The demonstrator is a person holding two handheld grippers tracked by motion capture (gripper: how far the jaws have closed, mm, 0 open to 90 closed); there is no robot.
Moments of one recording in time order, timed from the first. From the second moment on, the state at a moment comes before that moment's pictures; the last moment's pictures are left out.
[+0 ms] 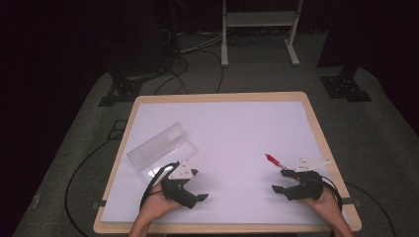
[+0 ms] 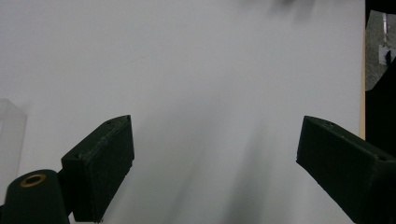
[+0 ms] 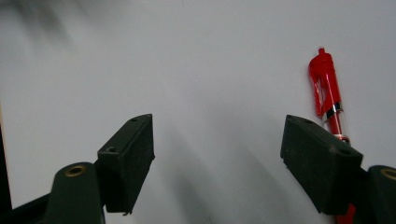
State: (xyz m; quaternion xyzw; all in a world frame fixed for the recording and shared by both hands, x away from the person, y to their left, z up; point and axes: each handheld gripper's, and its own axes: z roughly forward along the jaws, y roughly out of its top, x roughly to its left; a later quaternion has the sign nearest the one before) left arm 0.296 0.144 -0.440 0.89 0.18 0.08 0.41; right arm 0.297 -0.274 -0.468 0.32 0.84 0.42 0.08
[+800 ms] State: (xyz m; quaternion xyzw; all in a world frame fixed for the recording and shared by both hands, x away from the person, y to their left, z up) left arm 0.302 0.173 -0.428 0.88 0.21 0.11 0.42; right arm 0.297 -0.268 -0.466 0.32 0.84 0.42 0.09
